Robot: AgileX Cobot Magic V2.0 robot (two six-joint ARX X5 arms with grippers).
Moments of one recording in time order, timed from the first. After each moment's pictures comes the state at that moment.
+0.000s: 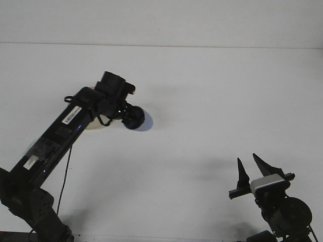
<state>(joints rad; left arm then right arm) -0.37 1.75 1.72 -0.89 0.20 0.05 0.35 0.27 0.52 -0.41 0.05 -0.05</state>
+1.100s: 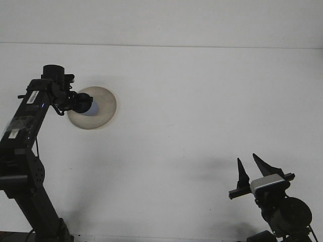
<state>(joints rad) 0.10 1.95 1.72 -0.79 0.13 0.06 0.35 0.27 0.52 -0.41 0.05 -0.05</state>
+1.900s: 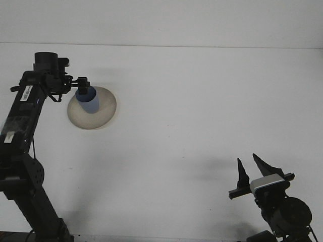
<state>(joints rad) 0.10 1.92 1.89 -0.76 0.16 0.06 0.35 0.27 0.52 -0.41 0.05 -0.05</state>
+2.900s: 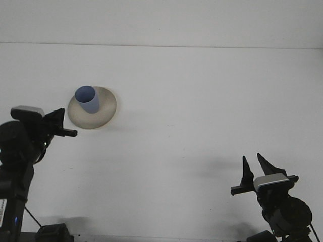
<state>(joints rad) 0.15 0.86 0.87 -0.17 0.27 0.06 0.35 0.27 0.52 -0.40 0.14 0.01</state>
